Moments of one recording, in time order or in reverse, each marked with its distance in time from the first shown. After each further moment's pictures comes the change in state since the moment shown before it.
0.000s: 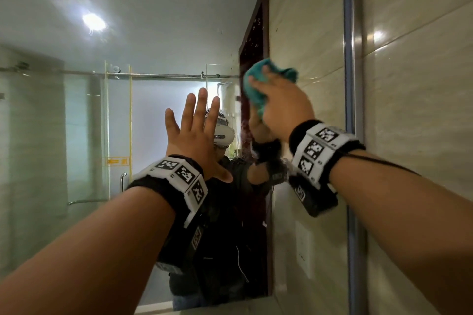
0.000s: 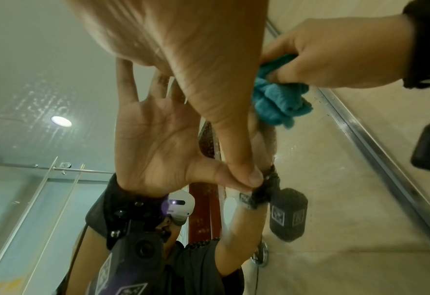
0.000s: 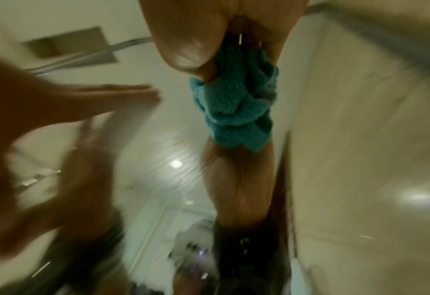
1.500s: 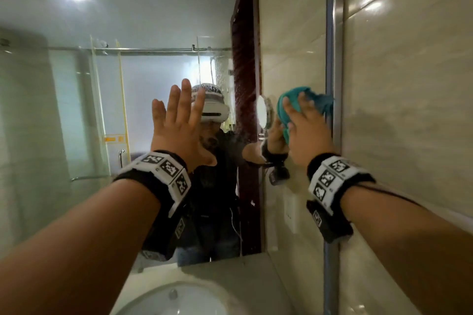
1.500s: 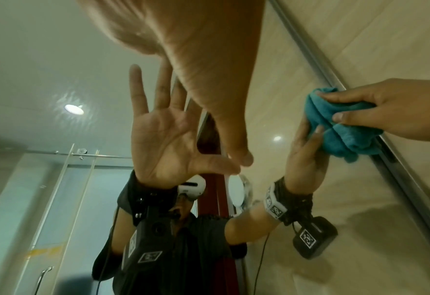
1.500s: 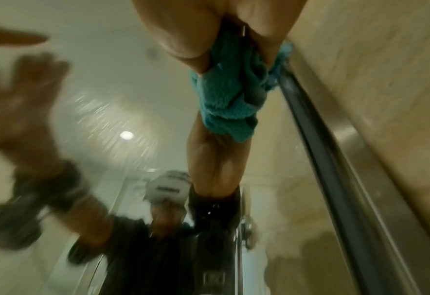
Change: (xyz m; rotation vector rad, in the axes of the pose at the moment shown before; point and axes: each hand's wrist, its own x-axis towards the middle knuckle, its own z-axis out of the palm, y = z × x) left_hand -0.046 0.010 0.013 -0.011 -0.017 0.031; right_hand -0.118 0.068 0.032 -0.041 -0.053 0.189
